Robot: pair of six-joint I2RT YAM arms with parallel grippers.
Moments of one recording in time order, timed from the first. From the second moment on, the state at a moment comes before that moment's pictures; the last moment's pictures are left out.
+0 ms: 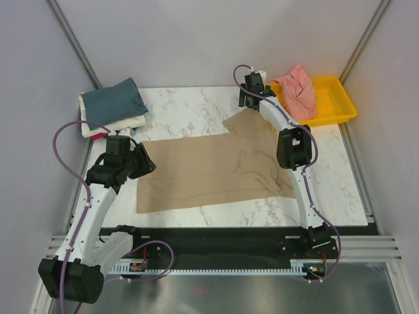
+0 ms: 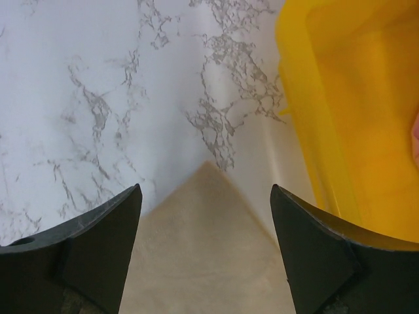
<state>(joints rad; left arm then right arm) -0.12 0.92 0.86 -0.75 0.05 -0.45 0.29 2.62 2.41 -0.55 0.34 0.28</state>
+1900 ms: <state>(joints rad) 0.09 2.03 1.44 -0.54 -0.22 -0.45 0.30 2.43 1.85 -0.04 0.18 0.33</state>
